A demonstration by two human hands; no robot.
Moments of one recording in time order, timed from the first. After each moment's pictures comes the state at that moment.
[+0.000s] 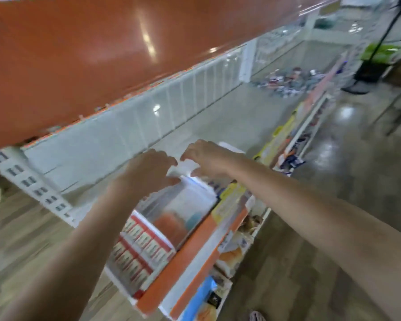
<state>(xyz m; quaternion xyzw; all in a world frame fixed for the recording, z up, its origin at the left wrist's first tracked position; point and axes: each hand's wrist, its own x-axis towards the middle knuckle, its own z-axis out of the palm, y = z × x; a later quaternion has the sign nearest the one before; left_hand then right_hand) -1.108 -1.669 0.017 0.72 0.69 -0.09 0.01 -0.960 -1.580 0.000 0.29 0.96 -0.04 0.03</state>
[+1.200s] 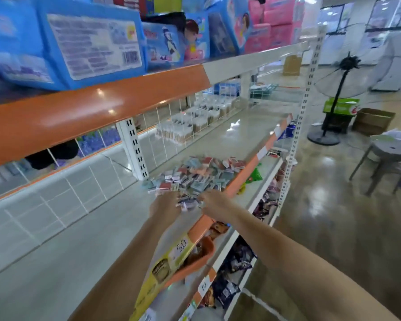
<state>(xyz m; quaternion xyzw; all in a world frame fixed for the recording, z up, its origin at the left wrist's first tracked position) -0.772 -1.108 -0.059 0.63 0.77 0.09 0.04 -0.613 -1.067 -0.049 0.46 0.88 -0.13 0.01</state>
